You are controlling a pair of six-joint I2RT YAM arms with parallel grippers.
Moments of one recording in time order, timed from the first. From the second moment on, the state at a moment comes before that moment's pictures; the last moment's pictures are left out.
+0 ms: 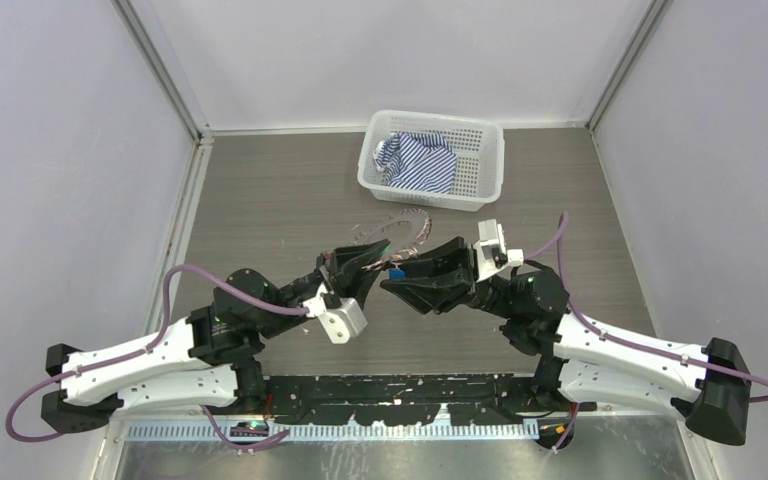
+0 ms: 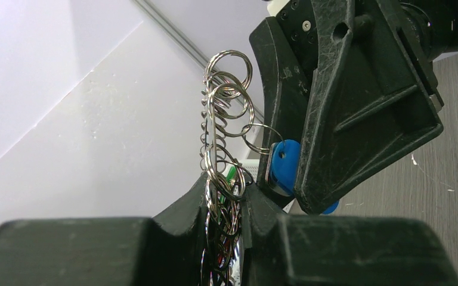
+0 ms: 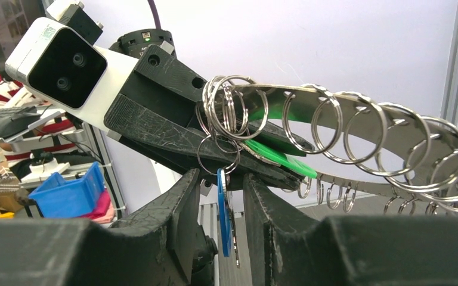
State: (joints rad) left arm -1.28 0.75 0.86 0.14 -0.08 0.81; right arm 1.06 0.89 0.59 0.87 -0.30 0.34
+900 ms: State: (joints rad) left arm -1.28 0.75 0.86 0.14 -0.08 0.81; right arm 1.05 0.90 0.60 0.87 -0.29 0.36
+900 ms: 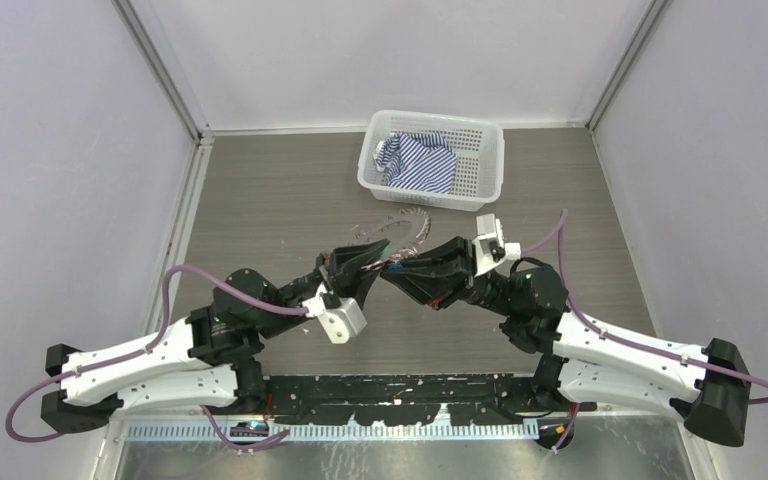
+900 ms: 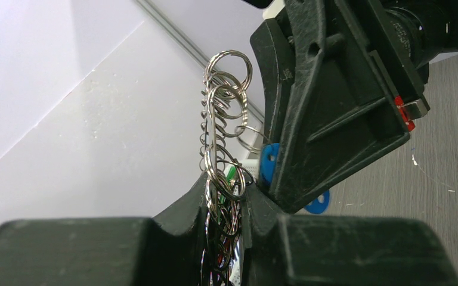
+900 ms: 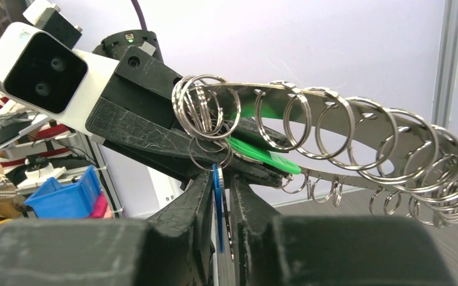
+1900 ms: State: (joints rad) left arm -1.30 0.89 0.44 0.73 -0.39 0.44; right arm 1.03 1.07 1.44 -0.87 -0.07 0.38
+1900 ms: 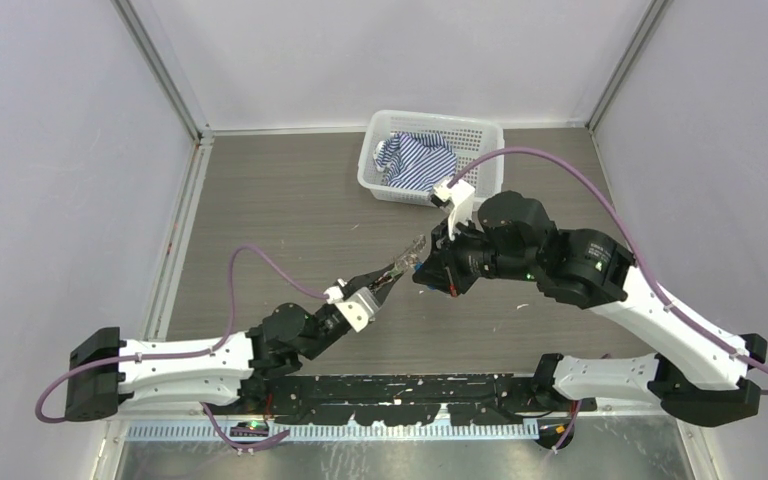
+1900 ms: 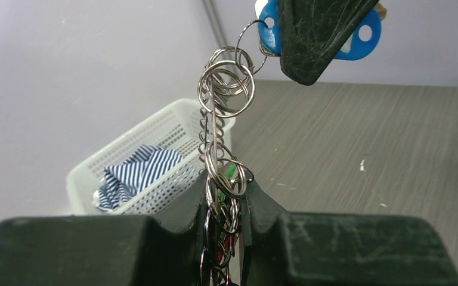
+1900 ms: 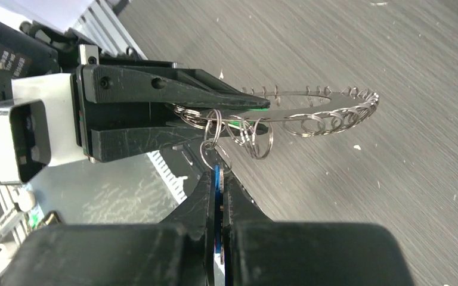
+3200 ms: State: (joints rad) left arm -1.29 0.83 0.38 0.78 -0.07 0.19; right arm 1.04 1.31 1.84 -1.32 -0.18 0.25
